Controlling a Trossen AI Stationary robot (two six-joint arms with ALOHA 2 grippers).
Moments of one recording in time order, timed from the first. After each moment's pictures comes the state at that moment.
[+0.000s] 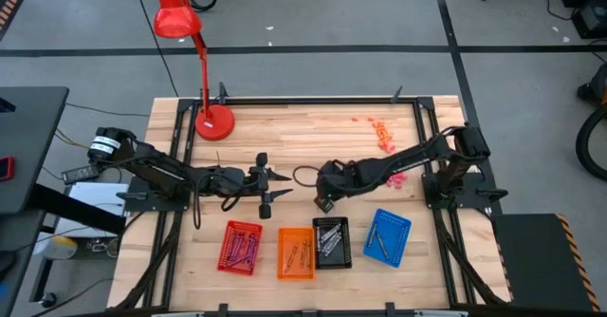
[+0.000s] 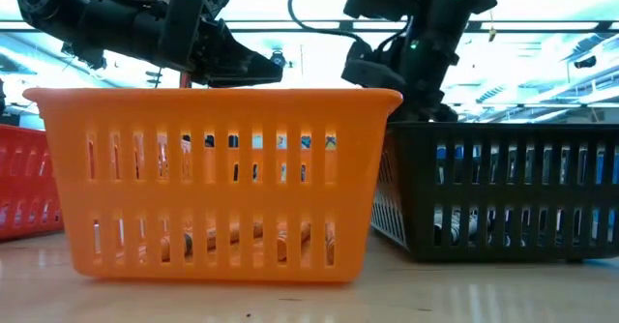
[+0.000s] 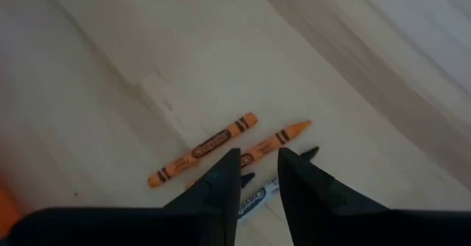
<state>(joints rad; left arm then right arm) -0.16 1.41 0.46 0.76 -0.29 0.09 0.13 1.76 1.14 -0.58 0.31 0.85</state>
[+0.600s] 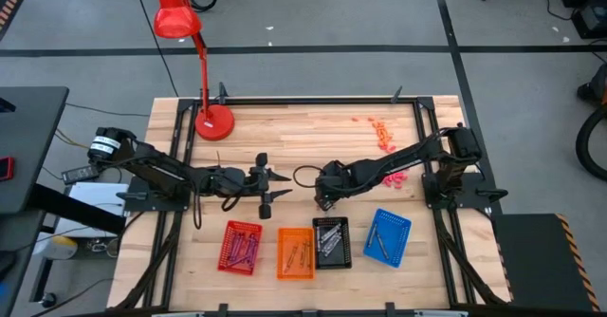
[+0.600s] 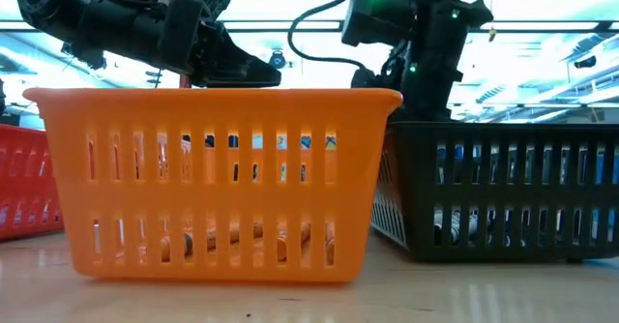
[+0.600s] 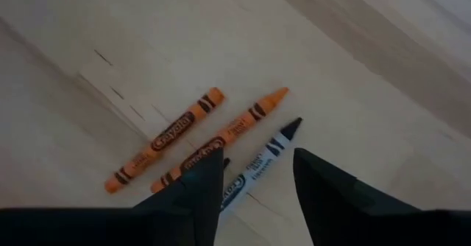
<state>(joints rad) -0.16 1.41 0.46 0.73 -0.29 0.09 0.11 1.82 1.14 -0.63 0.27 0.99</state>
